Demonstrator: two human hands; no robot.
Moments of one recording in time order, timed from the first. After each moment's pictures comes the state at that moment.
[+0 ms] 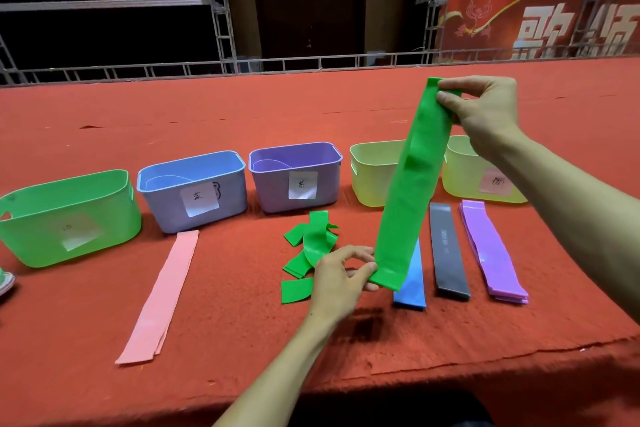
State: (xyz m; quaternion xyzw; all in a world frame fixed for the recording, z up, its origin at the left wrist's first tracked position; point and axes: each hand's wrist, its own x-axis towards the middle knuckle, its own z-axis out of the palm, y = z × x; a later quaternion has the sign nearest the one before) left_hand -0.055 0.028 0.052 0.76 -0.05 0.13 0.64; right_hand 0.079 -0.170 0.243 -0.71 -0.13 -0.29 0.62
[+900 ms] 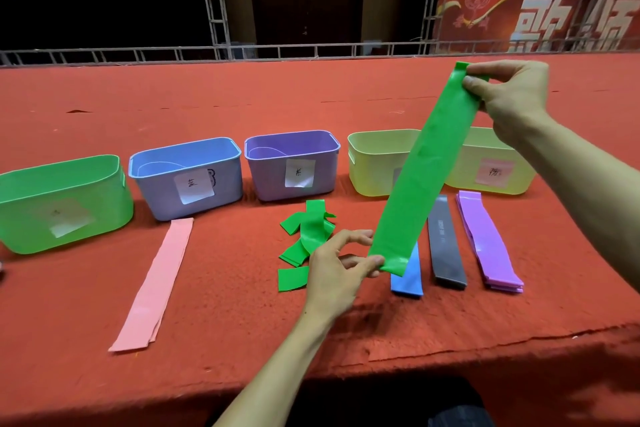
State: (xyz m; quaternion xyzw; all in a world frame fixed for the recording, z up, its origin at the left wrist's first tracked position) left_hand -0.072 0.027 0.061 0.69 -0.08 0.14 0.71; right_hand 0.081 -0.195 0.247 -0.72 -0.08 -0.31 0.61
